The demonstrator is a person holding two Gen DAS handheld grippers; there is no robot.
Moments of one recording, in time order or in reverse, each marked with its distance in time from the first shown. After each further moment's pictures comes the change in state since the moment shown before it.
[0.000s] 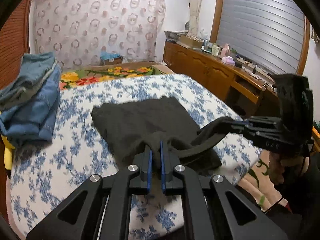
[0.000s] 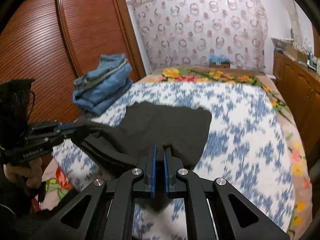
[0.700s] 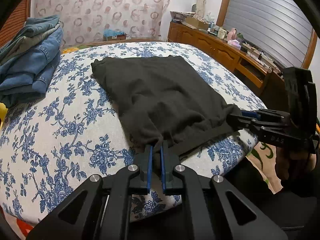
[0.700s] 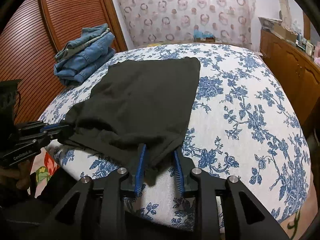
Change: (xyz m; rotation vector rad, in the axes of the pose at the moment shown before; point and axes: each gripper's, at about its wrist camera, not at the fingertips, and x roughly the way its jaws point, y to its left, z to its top) left arm 0.025 0.008 -0.060 -0.046 0.135 0.009; right arm 0.026 0.009 -0.039 0.052 0.108 -0.118
